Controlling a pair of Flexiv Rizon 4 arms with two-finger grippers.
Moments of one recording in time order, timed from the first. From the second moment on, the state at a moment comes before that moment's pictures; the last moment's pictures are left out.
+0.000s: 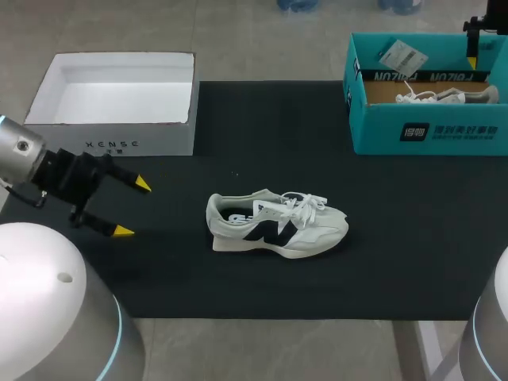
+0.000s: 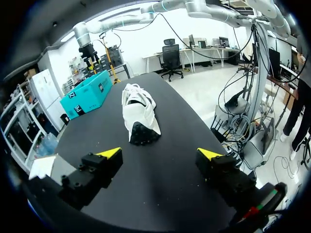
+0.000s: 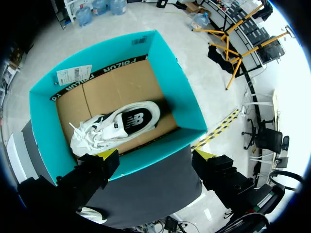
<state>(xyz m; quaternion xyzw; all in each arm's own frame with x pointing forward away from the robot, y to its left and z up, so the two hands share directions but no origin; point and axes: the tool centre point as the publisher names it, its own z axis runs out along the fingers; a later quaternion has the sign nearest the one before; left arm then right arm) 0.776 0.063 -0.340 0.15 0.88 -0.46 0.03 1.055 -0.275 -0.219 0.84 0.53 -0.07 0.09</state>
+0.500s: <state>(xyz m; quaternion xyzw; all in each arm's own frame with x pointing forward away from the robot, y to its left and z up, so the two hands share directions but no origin) 0.781 0.059 -0.381 0.12 0.85 -0.52 0.01 1.055 -0.275 -0.219 0.84 0.53 -0.07 0.09</state>
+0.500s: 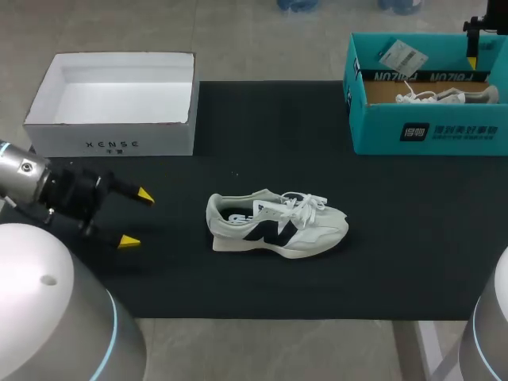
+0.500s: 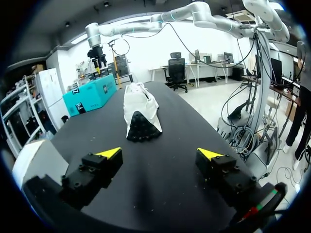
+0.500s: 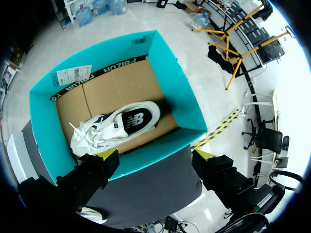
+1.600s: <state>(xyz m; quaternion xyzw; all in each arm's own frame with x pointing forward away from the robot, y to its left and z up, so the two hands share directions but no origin) 0.800 -0.026 -0.416 0.07 0.81 -0.58 -0.01 1.055 -0.275 -0.219 0.84 0.53 -0.07 0.09</state>
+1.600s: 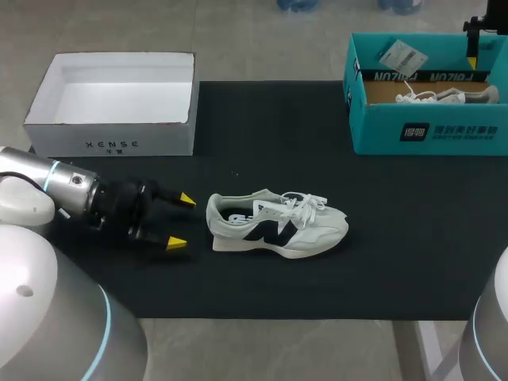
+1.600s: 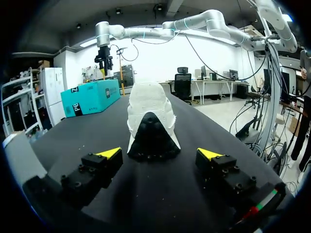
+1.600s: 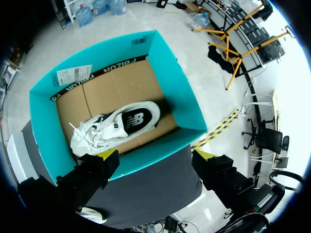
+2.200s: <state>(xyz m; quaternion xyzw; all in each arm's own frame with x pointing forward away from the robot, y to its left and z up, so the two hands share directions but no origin) 0.797 -0.052 -0.422 0.08 0.80 -0.60 -0.02 1.055 -0.275 -0.219 0.84 0.53 -0.07 0.09</state>
